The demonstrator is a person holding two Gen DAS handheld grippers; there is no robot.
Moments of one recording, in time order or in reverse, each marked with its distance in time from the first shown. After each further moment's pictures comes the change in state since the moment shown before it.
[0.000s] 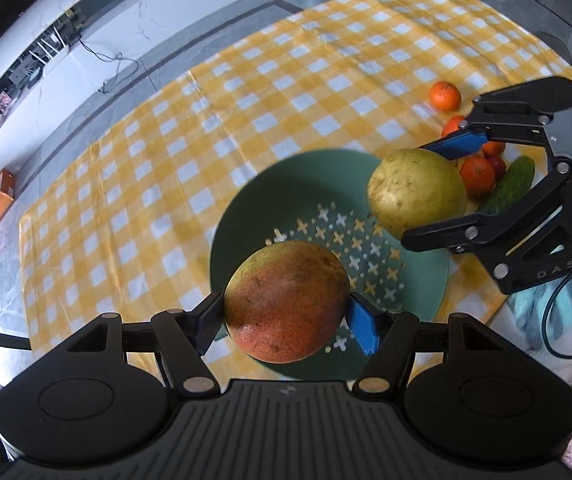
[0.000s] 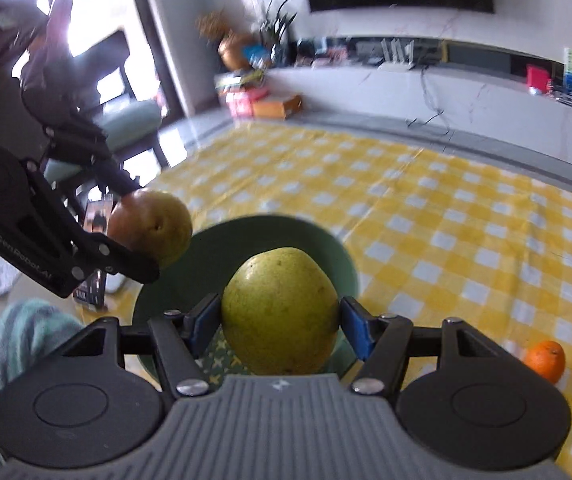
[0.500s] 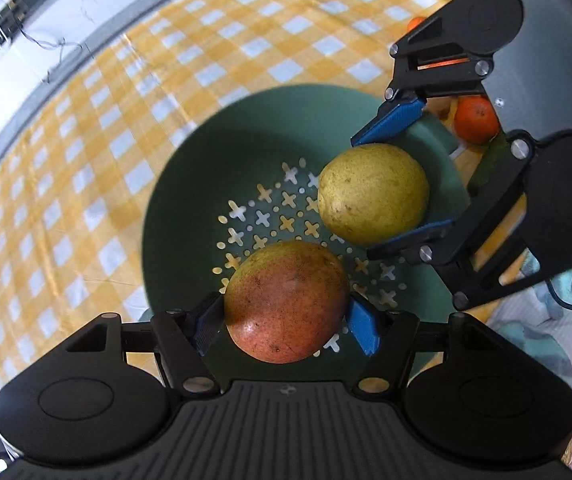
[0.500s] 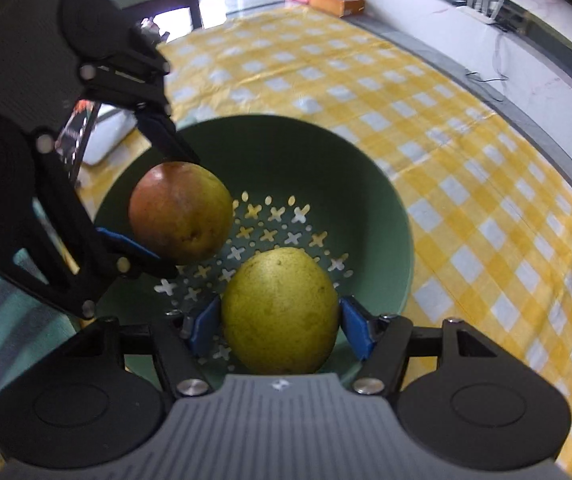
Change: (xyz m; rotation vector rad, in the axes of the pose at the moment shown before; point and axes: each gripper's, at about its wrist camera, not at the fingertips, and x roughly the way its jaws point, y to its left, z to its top) left arm 0.072 -0.004 -0.007 0.096 0.085 -0.114; right arm 0.082 0.015 0.016 -0.309 0.356 0.002
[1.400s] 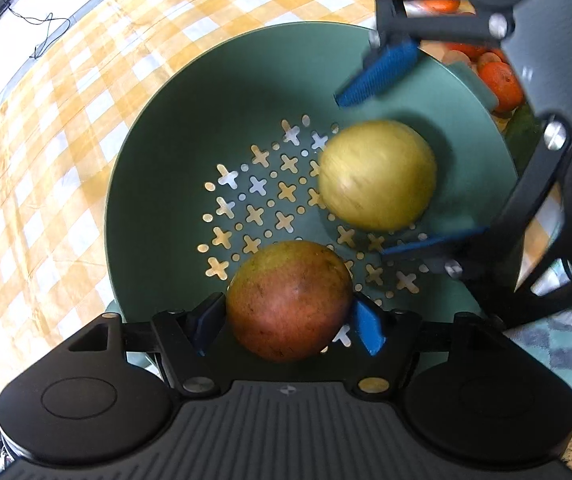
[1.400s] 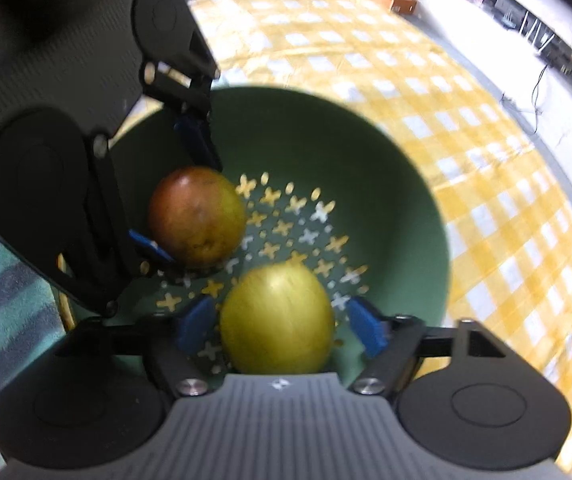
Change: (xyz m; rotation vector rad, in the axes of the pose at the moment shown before) left arm 0.034 0.007 -0.005 -0.007 0.066 -0.033; right arm 0.017 0.013 0.012 -0.179 0.043 -0.007
